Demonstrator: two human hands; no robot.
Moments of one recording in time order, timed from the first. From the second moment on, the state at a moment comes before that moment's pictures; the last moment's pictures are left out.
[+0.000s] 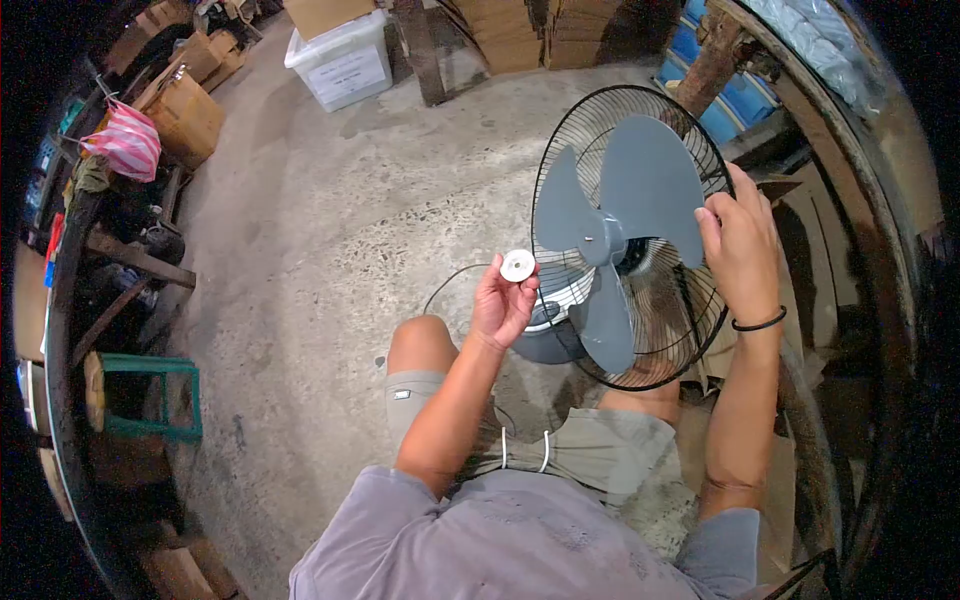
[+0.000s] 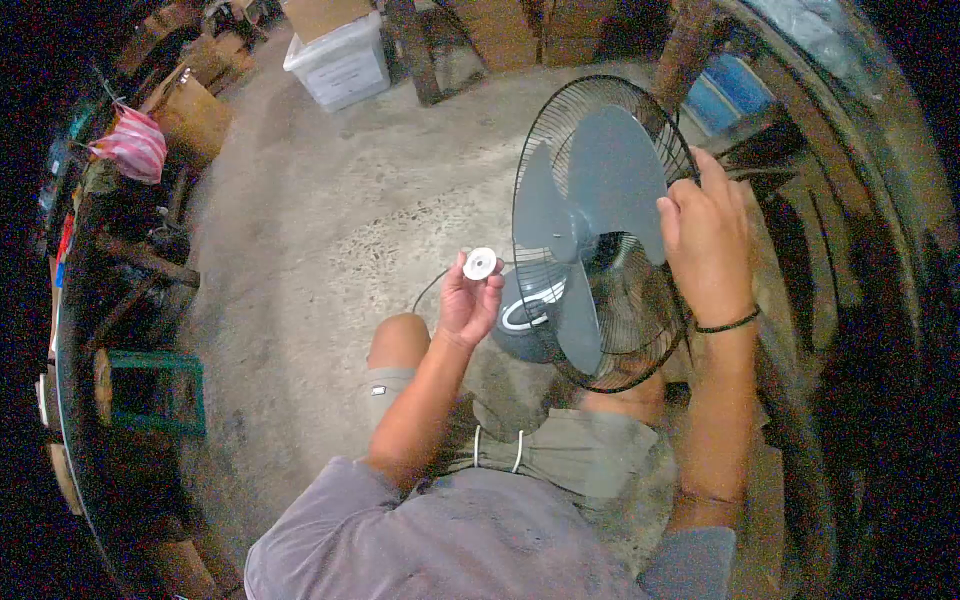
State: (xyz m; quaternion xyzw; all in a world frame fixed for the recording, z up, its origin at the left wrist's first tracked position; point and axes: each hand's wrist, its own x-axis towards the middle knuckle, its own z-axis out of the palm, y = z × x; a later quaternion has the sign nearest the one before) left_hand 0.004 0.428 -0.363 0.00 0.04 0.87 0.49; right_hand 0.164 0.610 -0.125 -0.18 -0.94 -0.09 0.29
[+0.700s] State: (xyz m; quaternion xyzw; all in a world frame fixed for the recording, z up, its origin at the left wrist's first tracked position) left_hand 0.007 0.439 -0.354 -0.02 0.02 0.88 0.47; right_hand 0.163 0.604 -0.127 -0.20 -0.94 -0.07 0.28
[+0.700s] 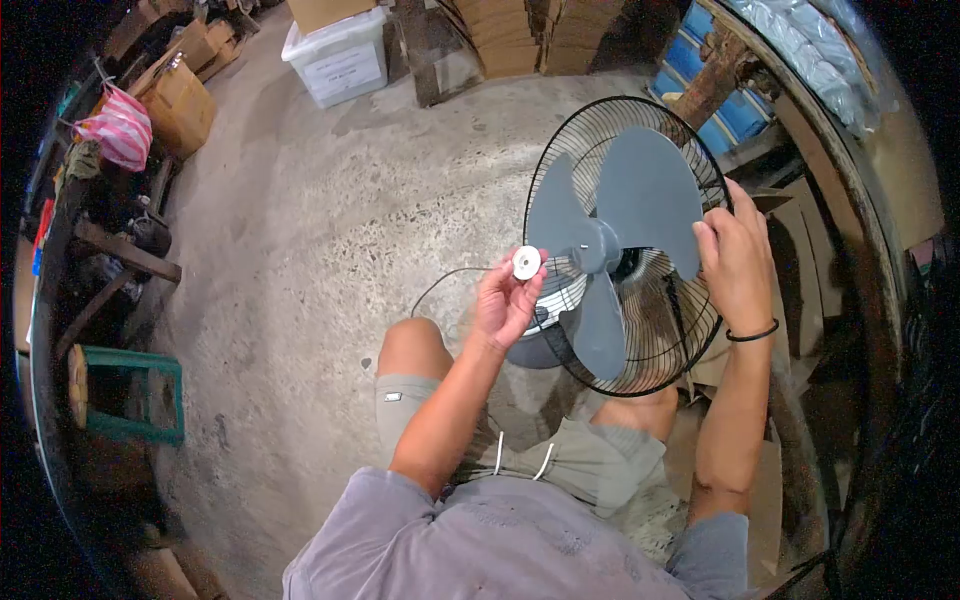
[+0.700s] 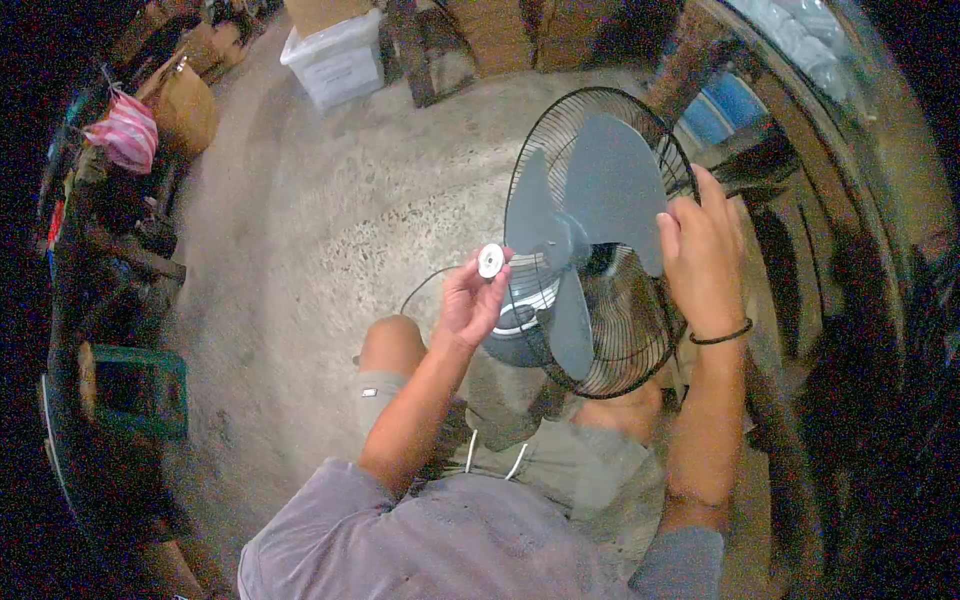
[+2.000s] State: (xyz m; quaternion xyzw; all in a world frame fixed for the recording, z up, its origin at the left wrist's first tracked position) left_hand 0.003 0.491 -0.333 0.46 0.63 0.62 0.05; right_hand 0.169 0.612 -0.143 -0.21 -0.92 -0.01 0.34
